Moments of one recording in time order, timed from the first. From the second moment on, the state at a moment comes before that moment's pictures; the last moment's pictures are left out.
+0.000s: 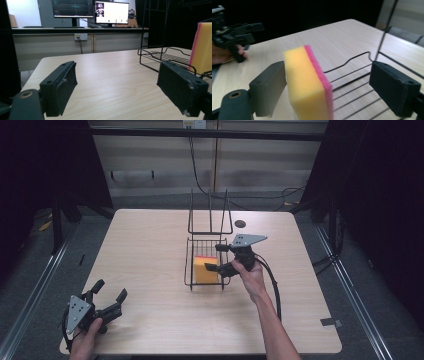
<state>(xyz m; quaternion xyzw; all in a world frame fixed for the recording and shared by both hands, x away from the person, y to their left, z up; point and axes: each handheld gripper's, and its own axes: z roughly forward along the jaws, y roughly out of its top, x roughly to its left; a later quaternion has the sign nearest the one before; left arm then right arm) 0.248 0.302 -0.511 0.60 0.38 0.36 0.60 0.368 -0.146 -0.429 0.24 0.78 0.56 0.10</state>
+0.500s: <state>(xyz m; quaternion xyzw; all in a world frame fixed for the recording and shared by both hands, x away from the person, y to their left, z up) 0.248 0.303 -0.511 0.60 0.38 0.37 0.60 0.351 -0.160 -0.418 0.25 0.78 0.57 0.11</state>
